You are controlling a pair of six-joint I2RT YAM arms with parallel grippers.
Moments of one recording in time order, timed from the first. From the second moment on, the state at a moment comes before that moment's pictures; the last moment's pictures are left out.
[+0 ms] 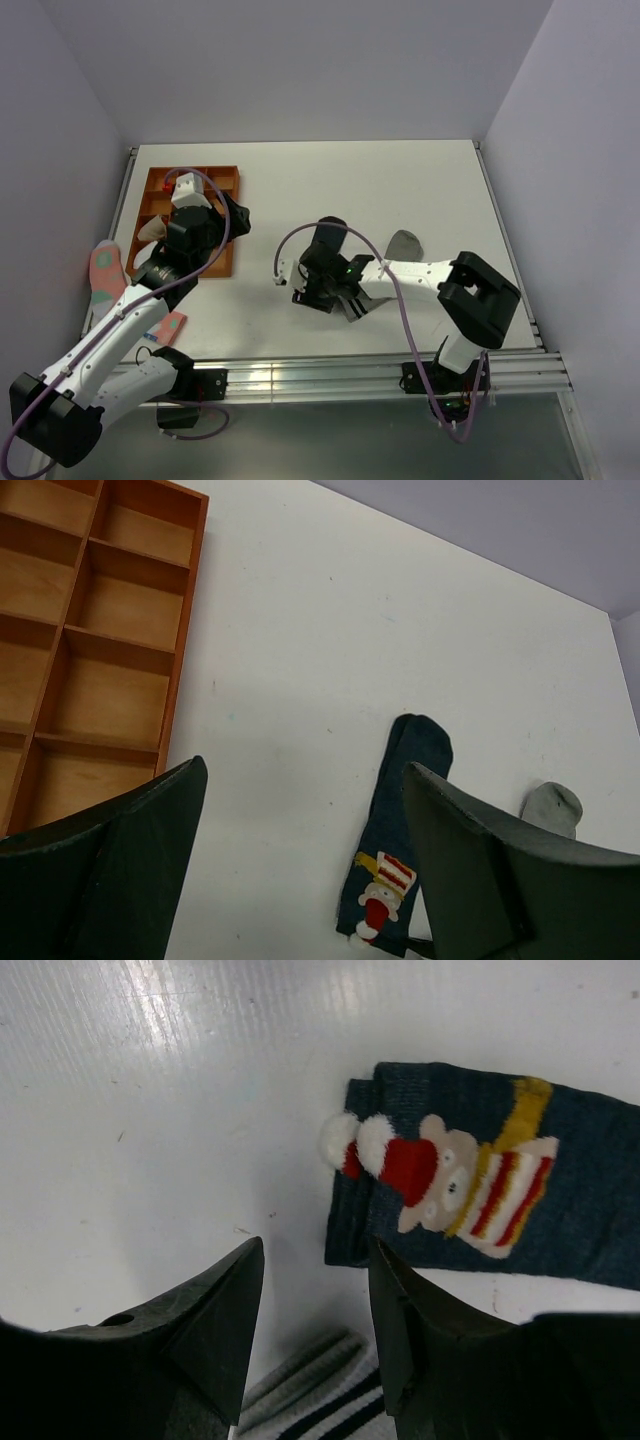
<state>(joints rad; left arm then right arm) -0.49 0.95 0.78 -0.16 -0.34 -0.60 0.95 1.60 0.90 -0.28 -0.12 -0.39</state>
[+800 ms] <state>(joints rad) -0.48 0.97 0.78 -0.16 -0.34 -0.59 0.98 1.66 1.03 -0.29 -0.01 -0.38</state>
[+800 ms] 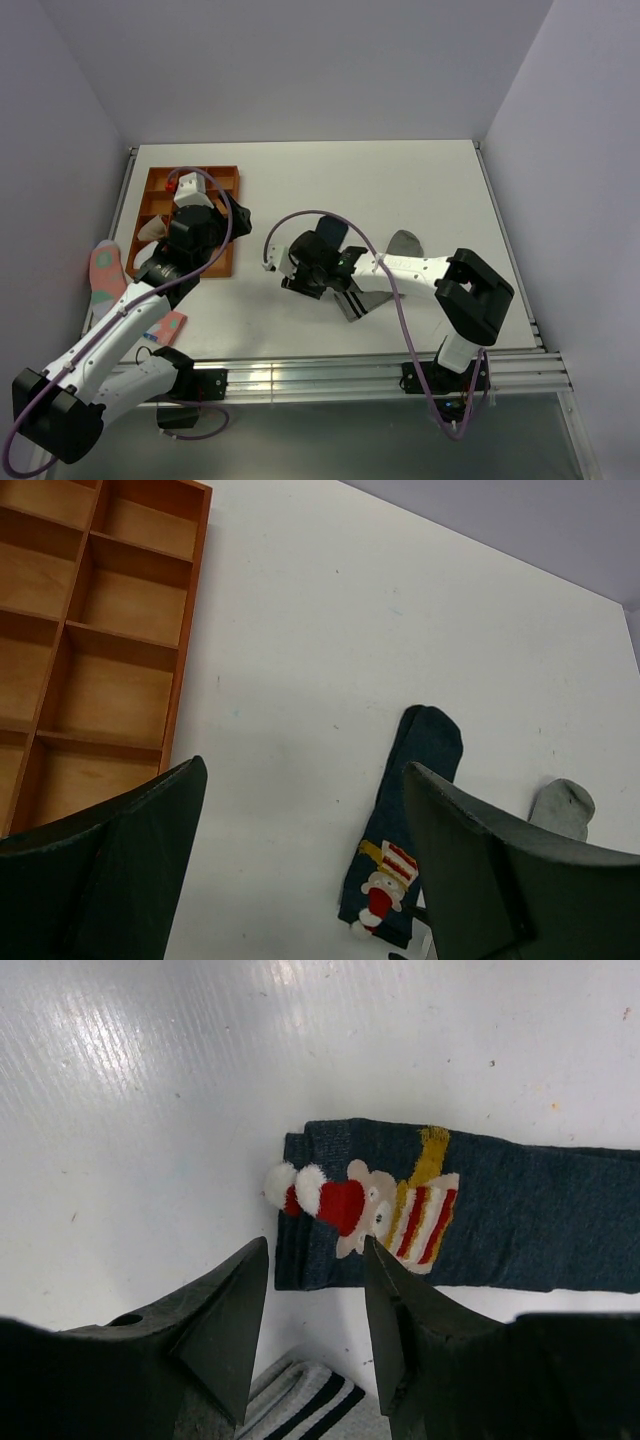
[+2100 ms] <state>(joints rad) -0.46 1.03 0.77 -0.10 -0.31 -0.59 0.98 1.73 1.01 -0.27 0.00 -0.37</state>
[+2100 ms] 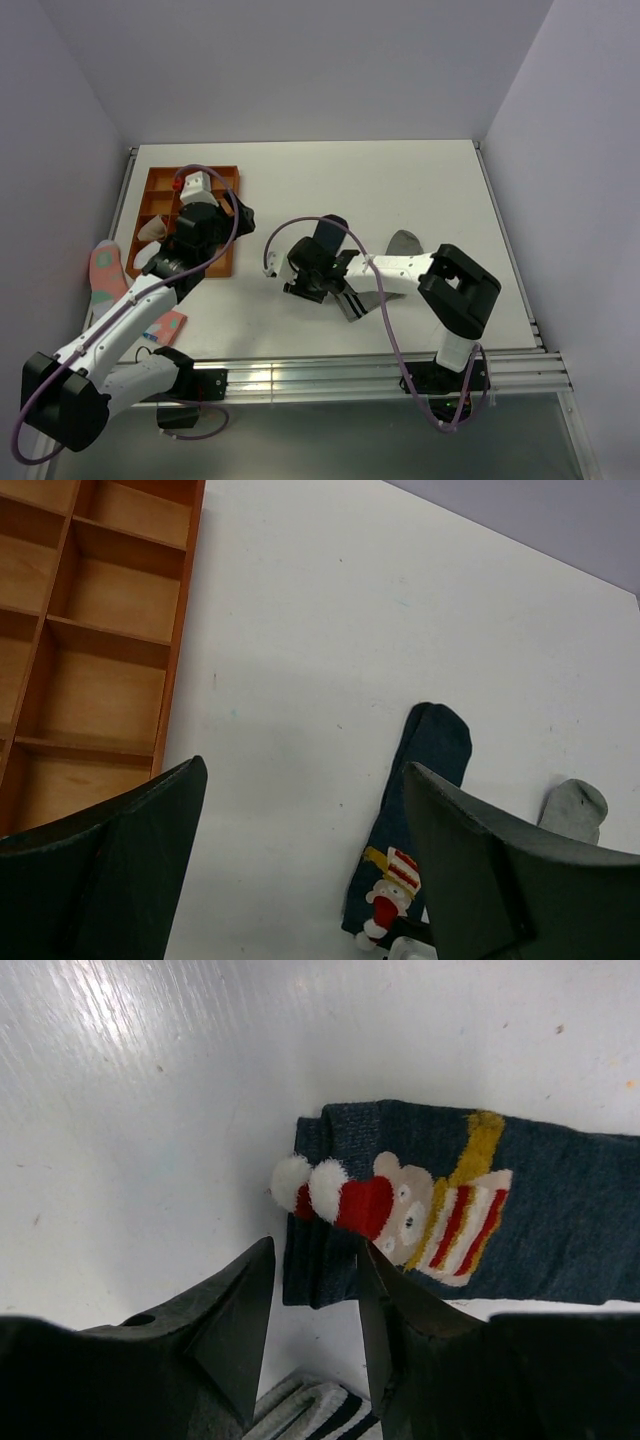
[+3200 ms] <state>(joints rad) -0.45 1.10 0.60 0.12 -0.15 -0.59 0.73 1.79 1.18 -0.63 -0.46 -0.49</state>
